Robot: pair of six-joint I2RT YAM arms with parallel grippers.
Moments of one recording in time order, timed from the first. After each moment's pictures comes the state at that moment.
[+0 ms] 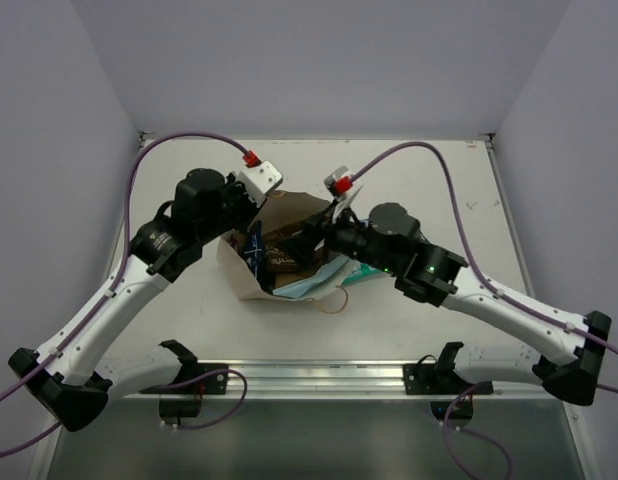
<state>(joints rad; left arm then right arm) -0.61 1.09 1.23 -0.54 0.01 0.32 0.99 1.08 1.13 -0.10 -0.04 0.35</state>
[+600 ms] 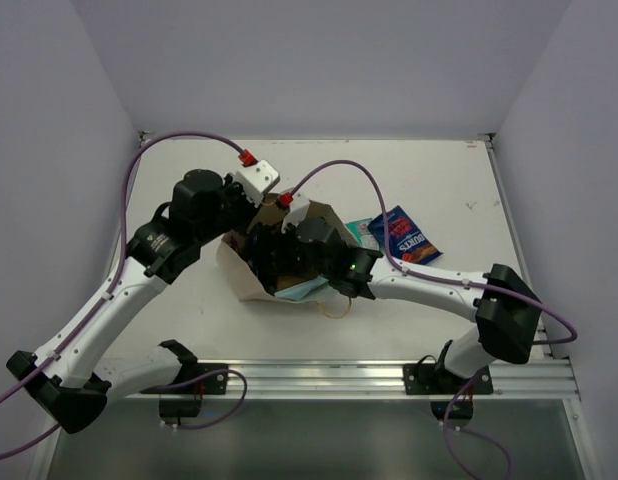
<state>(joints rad) -0.61 1.07 1.23 -0.55 0.02 0.26 1.06 1.53 1.10 0.13 0.12 0.49</state>
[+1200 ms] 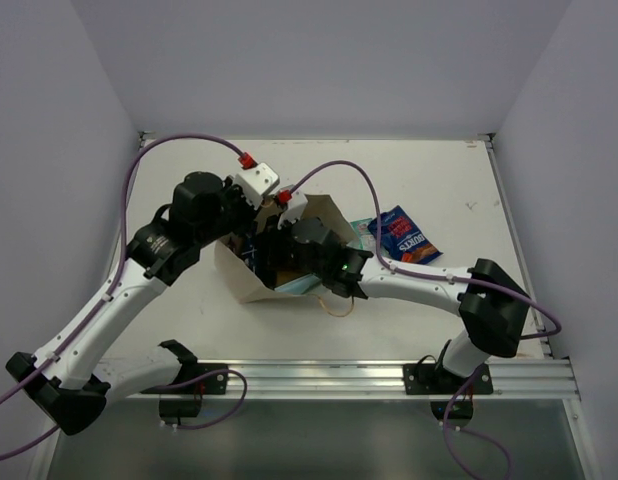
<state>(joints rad) -0.61 1.07 1.21 -0.56 0.02 0.26 1.06 1.62 1.10 0.30 0.18 0.51</state>
